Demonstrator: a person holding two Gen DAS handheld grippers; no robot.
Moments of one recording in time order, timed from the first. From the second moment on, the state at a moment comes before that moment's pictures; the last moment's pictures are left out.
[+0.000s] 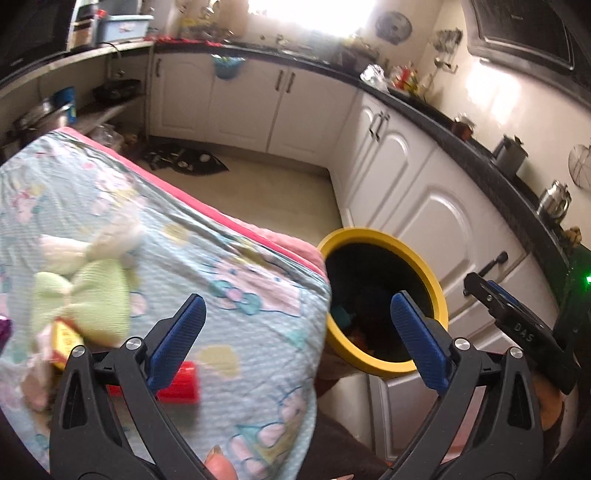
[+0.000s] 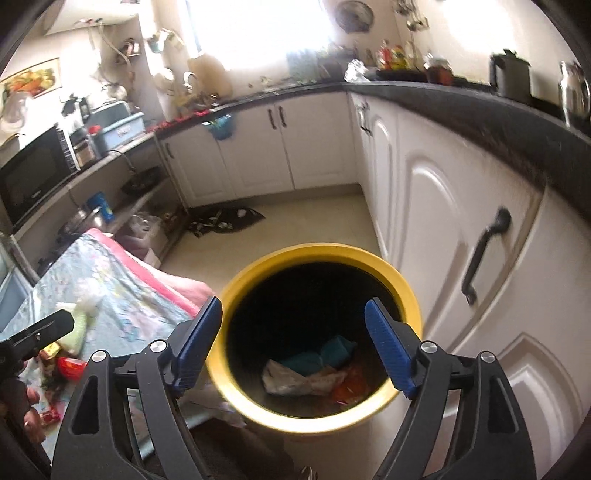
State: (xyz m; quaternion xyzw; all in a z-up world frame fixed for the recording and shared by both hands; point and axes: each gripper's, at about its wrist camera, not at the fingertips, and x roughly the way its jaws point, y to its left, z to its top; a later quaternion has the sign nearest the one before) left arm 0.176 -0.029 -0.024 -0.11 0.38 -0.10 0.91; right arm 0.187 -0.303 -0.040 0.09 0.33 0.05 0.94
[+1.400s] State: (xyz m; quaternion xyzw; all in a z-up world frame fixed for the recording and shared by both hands) left arm 0.090 0.128 0.023 -0.14 0.30 0.06 0.94; right arm 0.118 -0.133 0.006 0.00 0.29 0.29 0.91
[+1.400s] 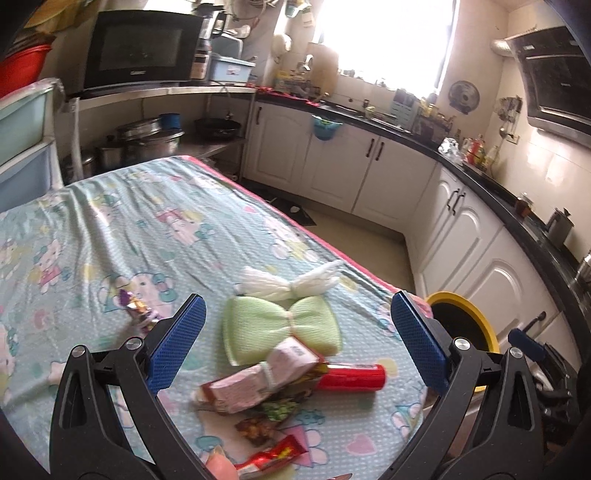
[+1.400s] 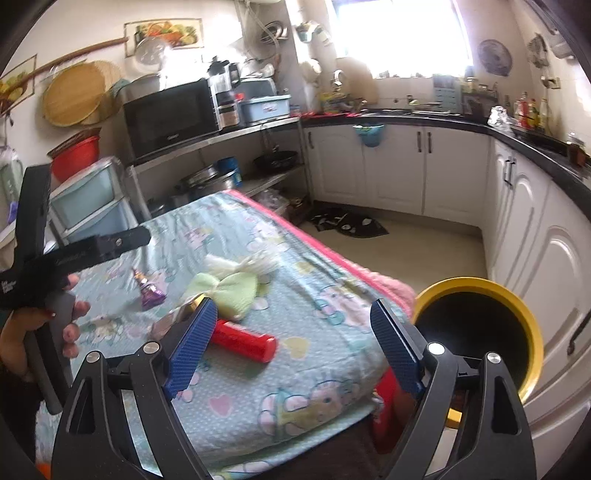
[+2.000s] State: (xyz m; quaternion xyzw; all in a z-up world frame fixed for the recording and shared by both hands) left arm 0.084 0.213 -0.024 -0.18 0.32 0.16 0.92; right arm 0.132 -0.035 -0.036 -0.03 0.36 0.38 0.85
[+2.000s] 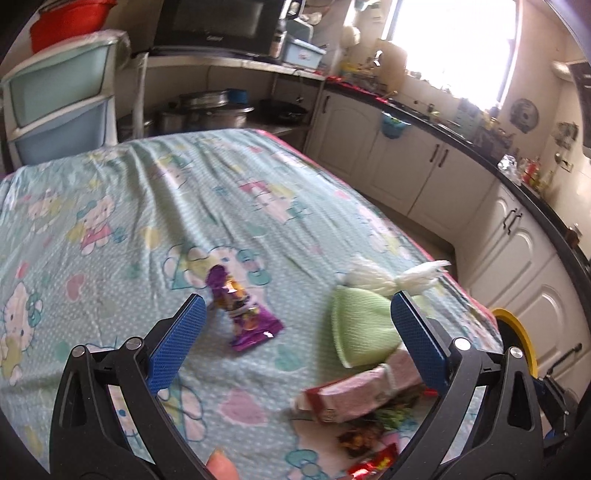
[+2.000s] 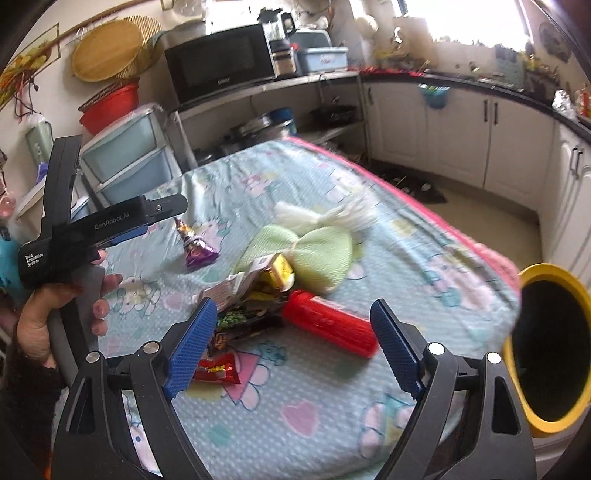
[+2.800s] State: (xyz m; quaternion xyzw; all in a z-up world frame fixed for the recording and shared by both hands) left arm 0.103 0.274 -0.074 -0.27 0.34 0.17 0.88; right arm 0.167 0.006 -0.058 0.02 0.41 0.41 0.81
